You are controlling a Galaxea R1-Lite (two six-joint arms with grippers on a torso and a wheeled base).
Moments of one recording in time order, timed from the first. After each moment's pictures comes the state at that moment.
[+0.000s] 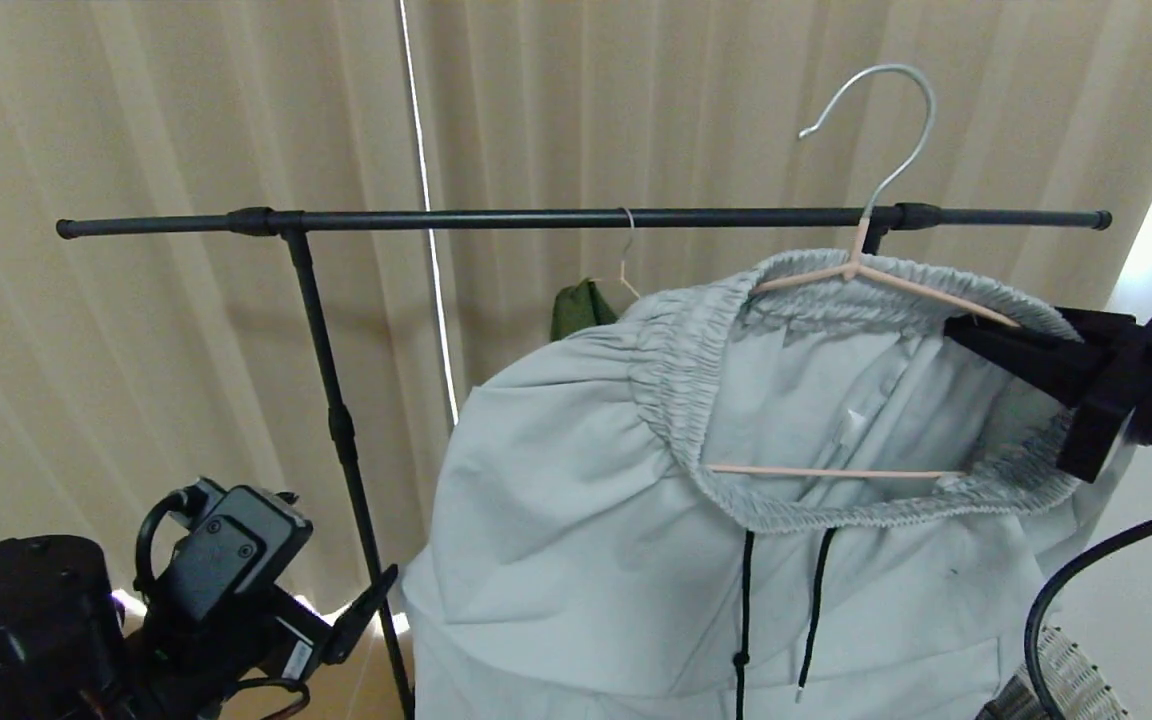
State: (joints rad) left arm -0.47 1.51 -0.10 -1.14 0.19 0.42; right arm 0.35 1.22 -0.72 -0.41 0.12 -0.33
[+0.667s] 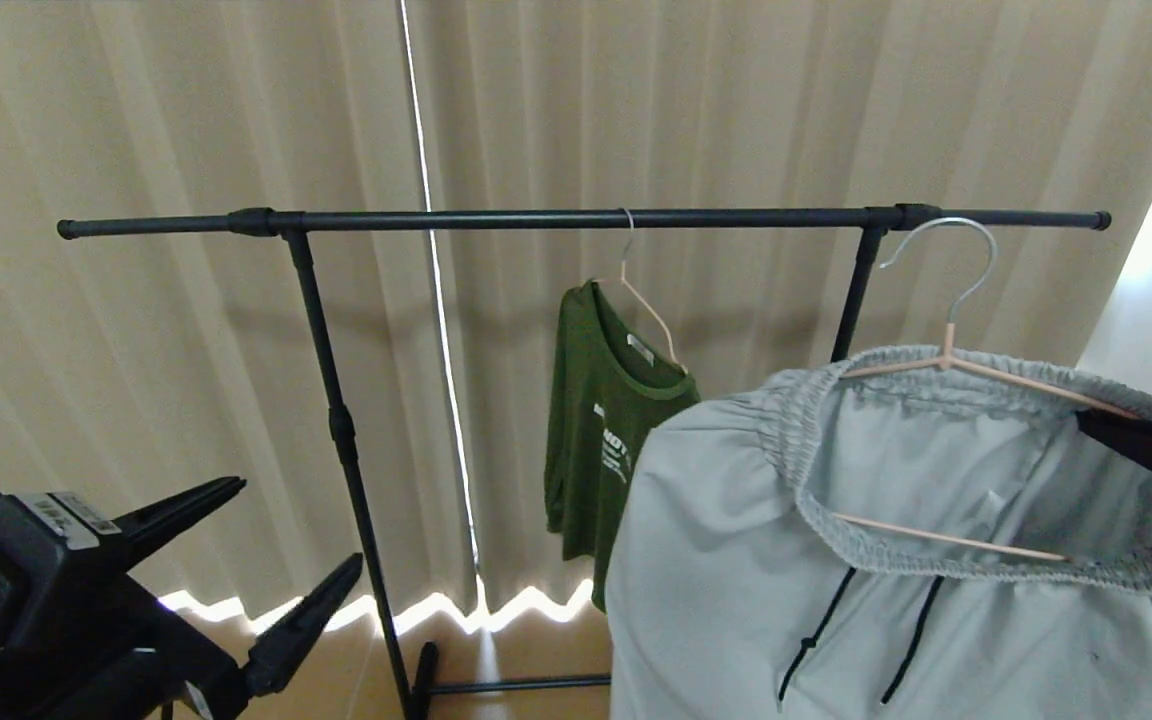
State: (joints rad) left arm -0.49 1.23 -0.05 -1.11 0.11 0.29; right arm 0.20 1.07 -0.72 -0.01 -0.12 -0.33
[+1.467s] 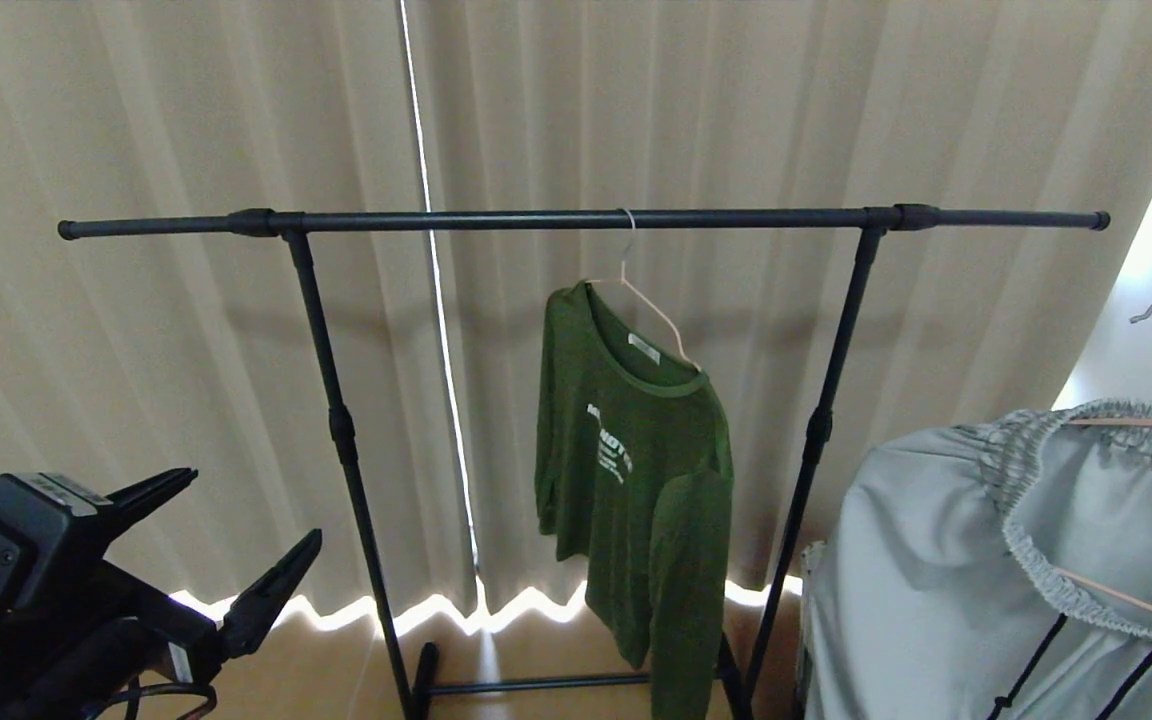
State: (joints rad) left arm -0.37 1.25 -0.05 -1.12 0.11 0.33; right arm -0.21 0.87 -0.74 0.29 -0.23 -0.33
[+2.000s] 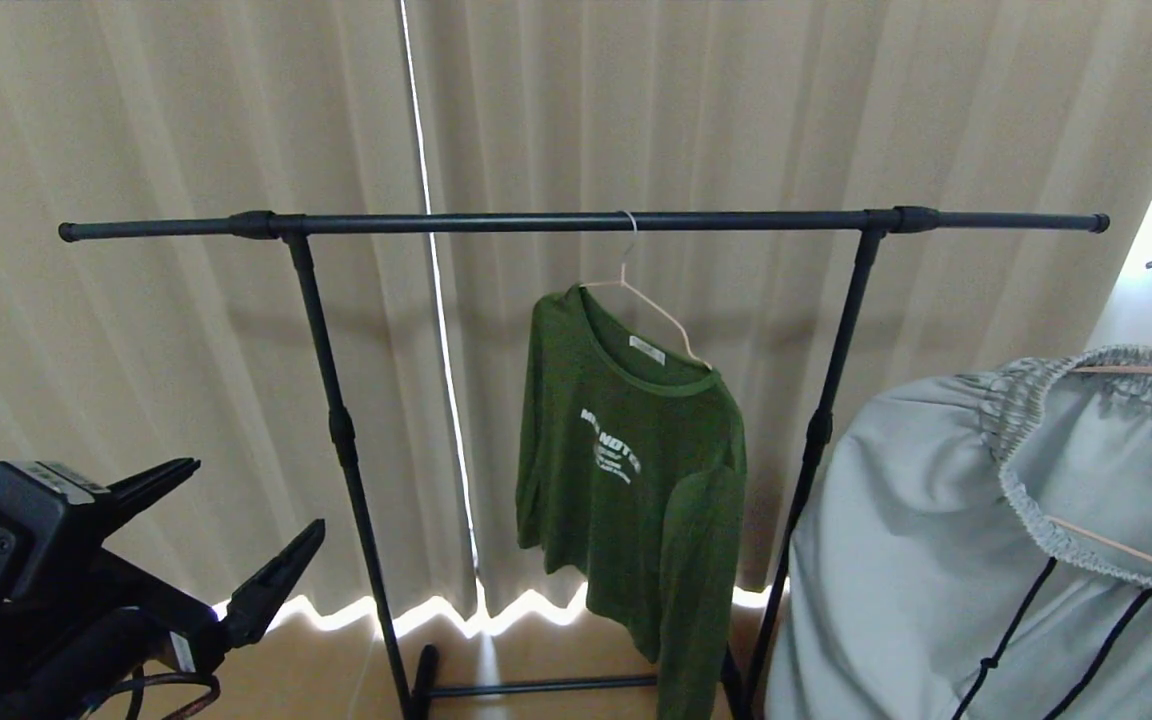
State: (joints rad) left arm -0.37 1.25 -0.07 -1.12 0.11 0.33; right arm -0.20 0.91 -0.75 0.20 -0.22 -0.31
